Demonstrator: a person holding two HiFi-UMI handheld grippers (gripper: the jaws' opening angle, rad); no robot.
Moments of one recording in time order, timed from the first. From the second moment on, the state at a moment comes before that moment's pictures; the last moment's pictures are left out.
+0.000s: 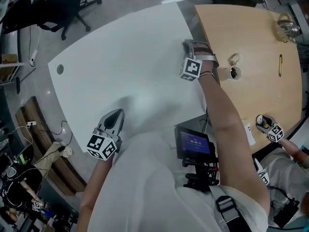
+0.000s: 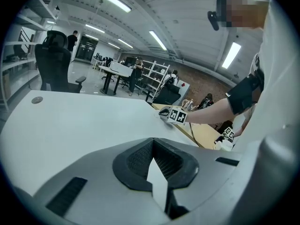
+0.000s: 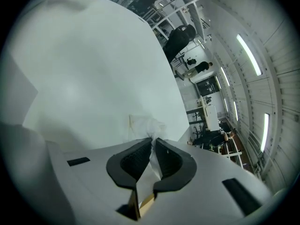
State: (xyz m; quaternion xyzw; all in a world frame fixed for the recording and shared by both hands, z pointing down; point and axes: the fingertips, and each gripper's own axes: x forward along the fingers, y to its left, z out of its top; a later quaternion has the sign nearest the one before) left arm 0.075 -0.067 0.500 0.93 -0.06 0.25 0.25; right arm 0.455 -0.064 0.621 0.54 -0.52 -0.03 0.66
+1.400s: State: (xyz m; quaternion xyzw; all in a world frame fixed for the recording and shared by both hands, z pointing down) left arm 0.067 -0.054 0.477 0.95 -0.06 0.21 0.23; right arm 0.294 0.027 0.591 0.57 -0.71 0.22 0.35
